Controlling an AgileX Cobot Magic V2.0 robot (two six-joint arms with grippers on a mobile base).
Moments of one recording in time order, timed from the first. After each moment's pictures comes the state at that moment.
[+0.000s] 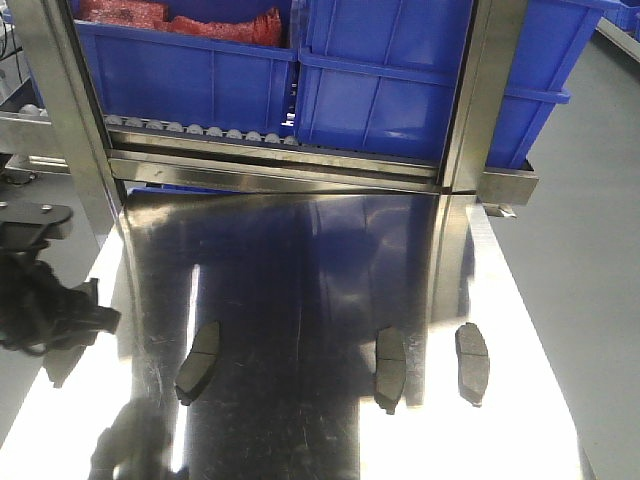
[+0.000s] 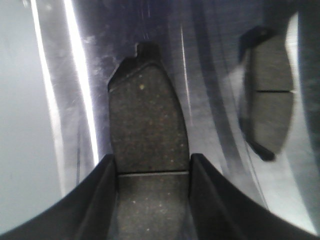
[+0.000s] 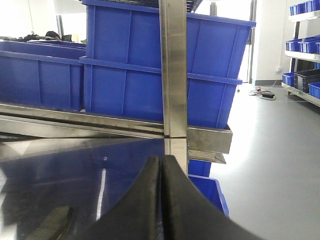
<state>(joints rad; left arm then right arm) -0.13 1.41 -0.93 -0.09 0.75 0.07 0.07 -0.01 0.03 -0.04 0.02 0.06</state>
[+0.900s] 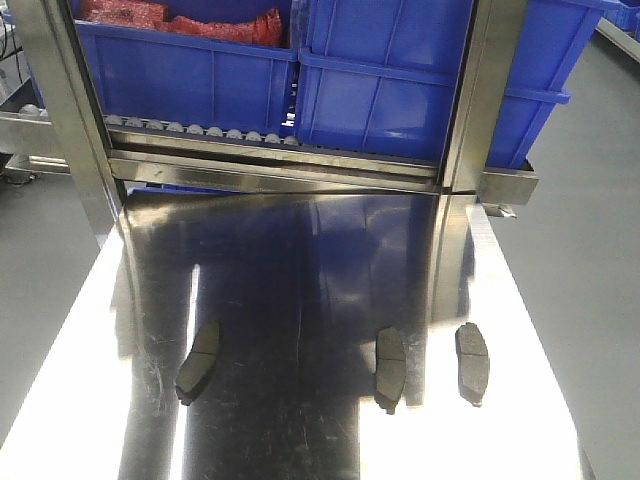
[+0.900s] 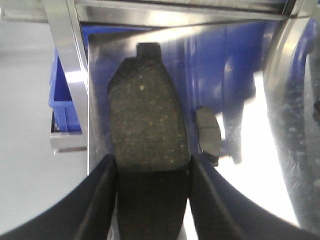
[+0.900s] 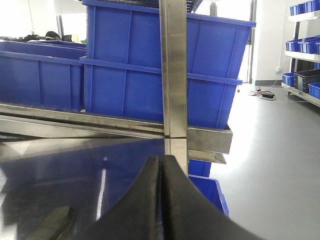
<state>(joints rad) -0.13 0.39 -0.46 -0.11 0.63 0.07 0.07 -0.01 0.03 -0.04 0.02 0.06</state>
